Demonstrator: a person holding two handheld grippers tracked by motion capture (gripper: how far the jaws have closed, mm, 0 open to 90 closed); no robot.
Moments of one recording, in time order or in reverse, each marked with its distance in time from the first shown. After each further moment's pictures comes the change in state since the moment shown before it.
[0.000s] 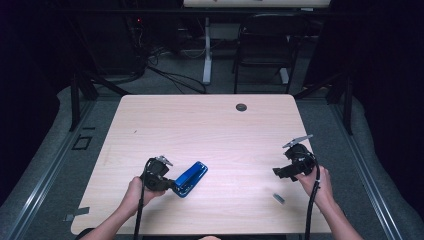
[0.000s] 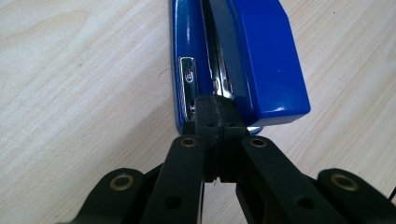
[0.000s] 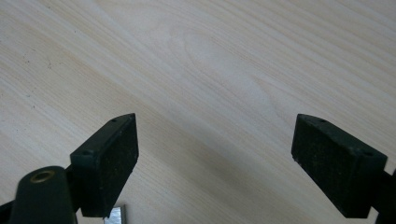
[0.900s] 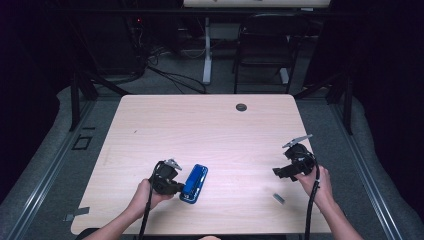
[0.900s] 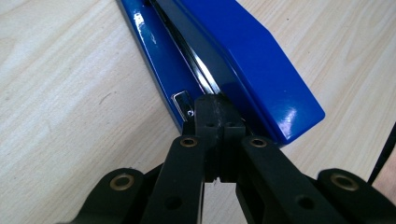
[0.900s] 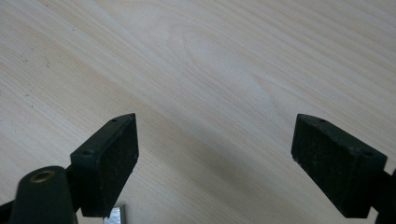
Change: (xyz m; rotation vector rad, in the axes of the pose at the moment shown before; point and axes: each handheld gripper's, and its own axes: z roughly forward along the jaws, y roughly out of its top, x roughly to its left) left arm -0.020 0.007 0.012 -0.018 -0.068 0.054; right arm -0.001 0.001 0.002 0.010 0.008 -0.001
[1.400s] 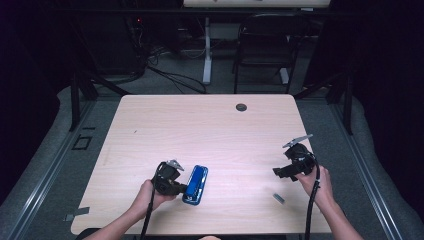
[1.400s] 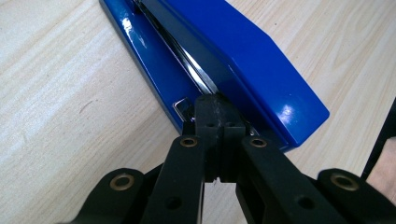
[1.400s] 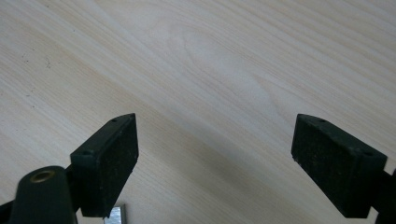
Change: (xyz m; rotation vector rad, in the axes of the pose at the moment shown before) left arm -0.003 0.002 0.005 -0.007 -0.031 -0.003; right arm 0.000 0.000 -0.001 0.001 -0.006 0.001
